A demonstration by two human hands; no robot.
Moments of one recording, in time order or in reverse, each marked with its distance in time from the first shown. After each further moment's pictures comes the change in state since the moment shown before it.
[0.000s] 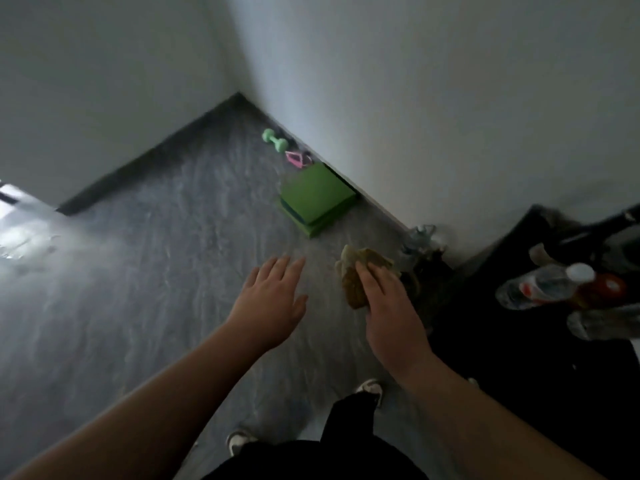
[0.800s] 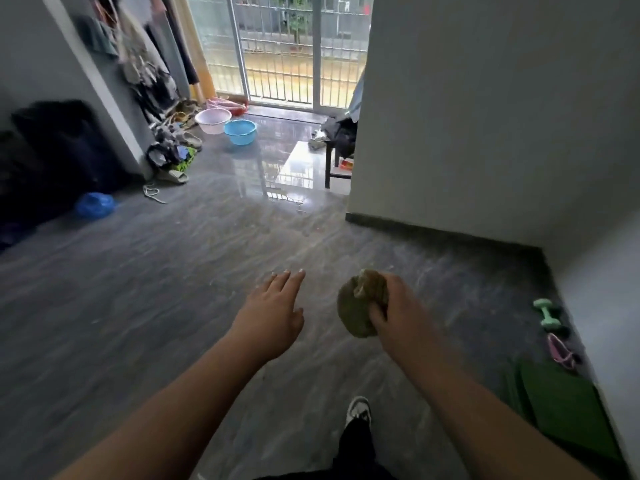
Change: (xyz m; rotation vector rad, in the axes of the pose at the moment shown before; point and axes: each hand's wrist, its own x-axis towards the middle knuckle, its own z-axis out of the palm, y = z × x) left_hand -0.400 -0.492 -0.087 -0.277 0.450 -0.883; right_hand 0.093 -0.615 0.228 0.303 -0.483 -0.719
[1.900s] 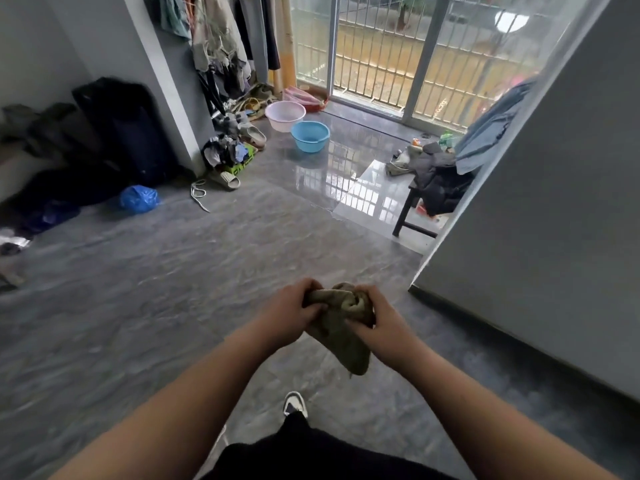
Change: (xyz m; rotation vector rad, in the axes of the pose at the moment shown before) left_hand 0.533 -0.242 -0.084 -0.559 0.061 -0.314; right_hand 0.626 -0.004 0.166 0.293 -0.509 -0.057
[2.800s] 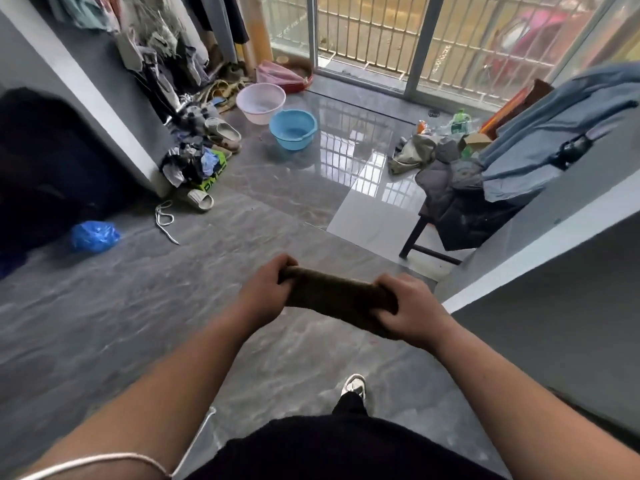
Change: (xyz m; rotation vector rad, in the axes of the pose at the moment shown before) left_hand 0.462 -0.005 -0.091 -0.008 0.064 -0.117; right_hand 0.432 0.082 -0.193 -0.500 -0.038 -0.041
